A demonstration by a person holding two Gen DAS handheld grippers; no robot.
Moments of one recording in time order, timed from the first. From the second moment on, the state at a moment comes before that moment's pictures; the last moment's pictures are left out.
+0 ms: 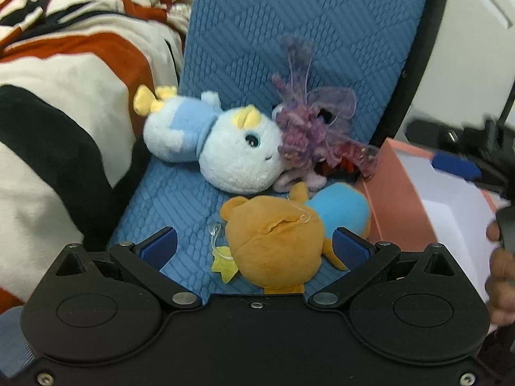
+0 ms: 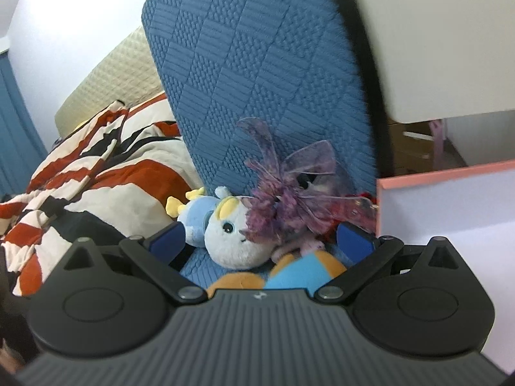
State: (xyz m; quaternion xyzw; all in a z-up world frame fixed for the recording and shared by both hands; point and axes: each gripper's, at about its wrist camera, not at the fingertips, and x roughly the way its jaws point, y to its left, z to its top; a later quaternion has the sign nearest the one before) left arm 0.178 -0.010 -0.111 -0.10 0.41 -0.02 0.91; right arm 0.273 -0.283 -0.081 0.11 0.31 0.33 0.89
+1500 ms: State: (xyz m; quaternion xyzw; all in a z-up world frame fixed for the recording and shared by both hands) left arm 0.253 -0.005 -0.178 -0.18 0.48 -0.08 0.85; right arm 0.338 -0.240 -0.120 0.05 0.39 0.33 0.86
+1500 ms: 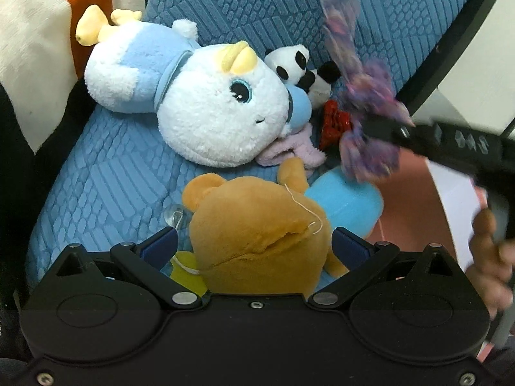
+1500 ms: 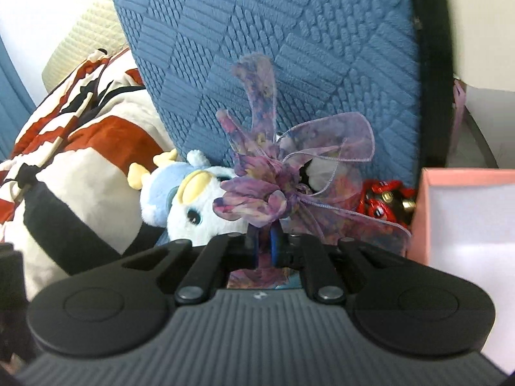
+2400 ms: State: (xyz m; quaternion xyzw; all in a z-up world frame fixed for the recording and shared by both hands) left arm 0.256 0.023 -0.189 -0.28 0.50 -0.07 0.82; right arm 0.182 -0.228 -0.149 -0.10 0.41 0.28 0.86
